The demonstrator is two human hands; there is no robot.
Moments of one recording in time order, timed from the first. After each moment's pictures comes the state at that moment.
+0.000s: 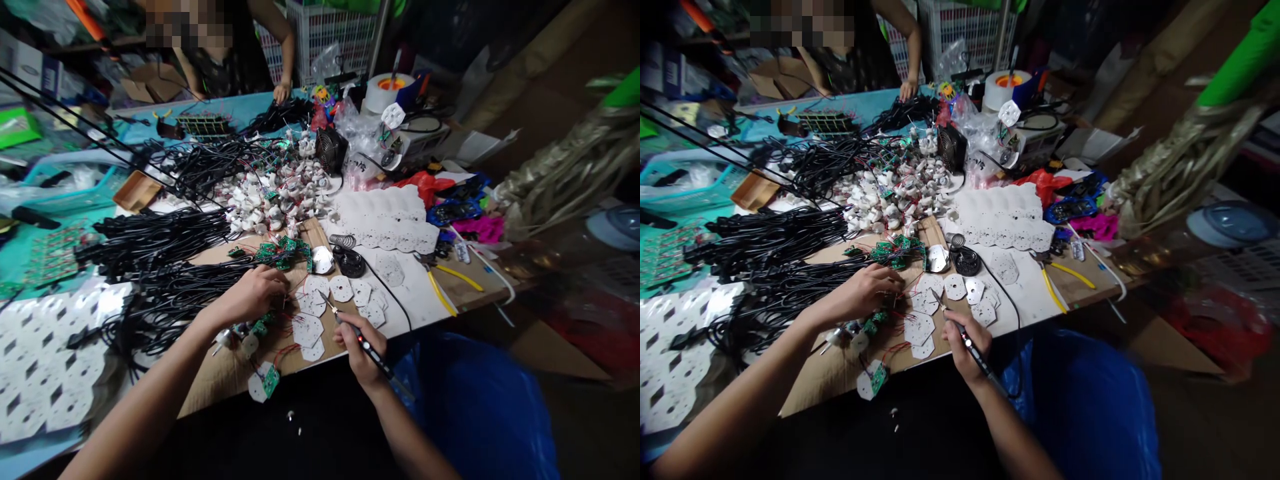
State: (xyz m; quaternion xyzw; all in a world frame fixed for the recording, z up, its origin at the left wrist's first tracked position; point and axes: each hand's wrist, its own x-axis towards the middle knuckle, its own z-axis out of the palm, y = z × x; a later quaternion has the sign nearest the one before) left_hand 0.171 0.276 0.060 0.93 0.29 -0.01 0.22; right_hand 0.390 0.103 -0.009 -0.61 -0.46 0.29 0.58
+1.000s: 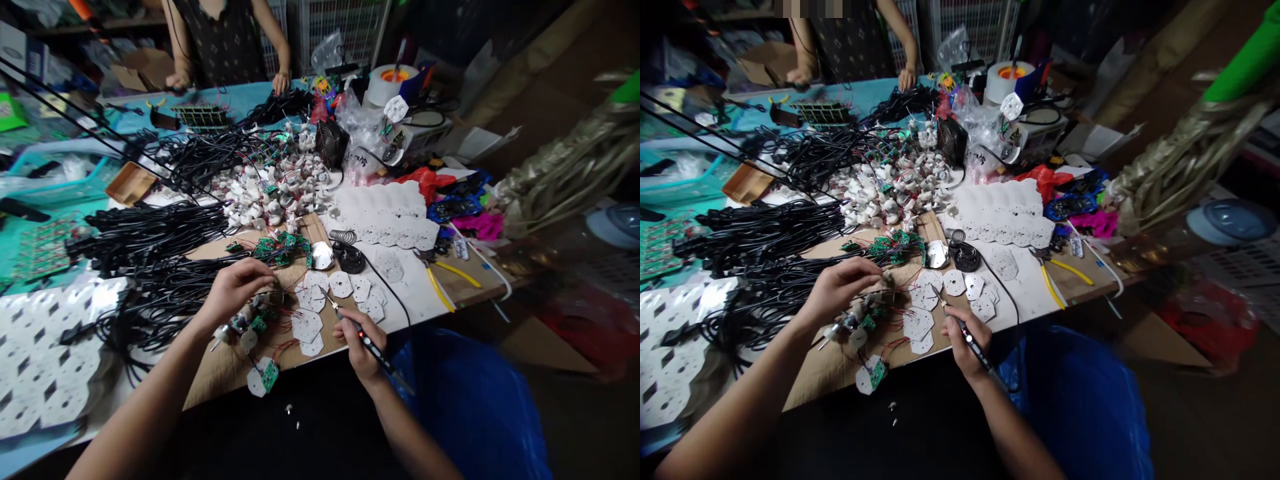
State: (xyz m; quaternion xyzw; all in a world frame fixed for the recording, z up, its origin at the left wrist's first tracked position) left_hand 0.158 0.260 0.061 0.75 0.45 0.27 0.40; right_hand 0.390 0.103 -0.009 -0.61 -0.46 0.27 0.59
